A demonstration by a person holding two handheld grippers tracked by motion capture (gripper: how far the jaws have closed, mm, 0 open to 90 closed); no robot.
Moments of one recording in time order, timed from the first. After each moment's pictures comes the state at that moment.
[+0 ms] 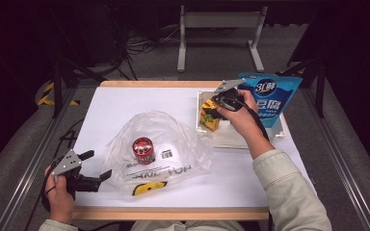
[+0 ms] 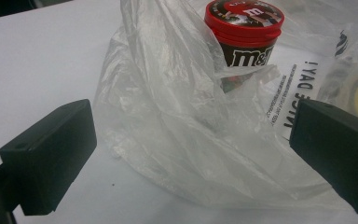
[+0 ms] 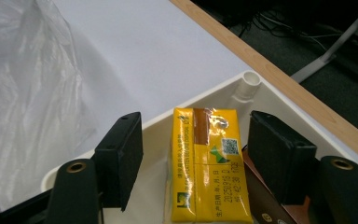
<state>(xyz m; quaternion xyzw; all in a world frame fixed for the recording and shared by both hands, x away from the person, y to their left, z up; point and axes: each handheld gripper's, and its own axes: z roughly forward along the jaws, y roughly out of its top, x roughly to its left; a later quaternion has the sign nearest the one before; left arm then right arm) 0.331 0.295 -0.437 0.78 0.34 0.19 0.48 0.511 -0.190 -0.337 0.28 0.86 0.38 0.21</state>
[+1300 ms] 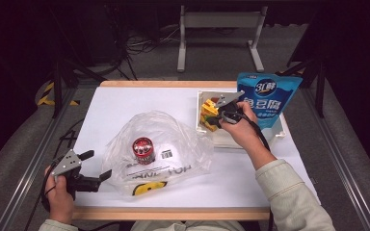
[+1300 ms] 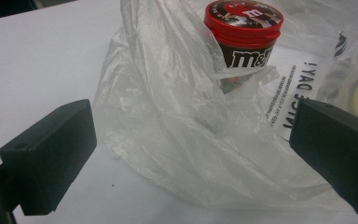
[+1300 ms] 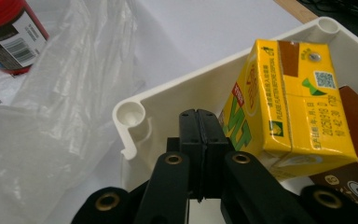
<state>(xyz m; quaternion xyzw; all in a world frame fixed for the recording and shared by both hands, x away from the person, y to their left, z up) 0.330 0.295 -0.437 0.78 0.34 0.19 0.49 0.482 -0.191 -0.359 0.26 0.89 0.35 0.15</state>
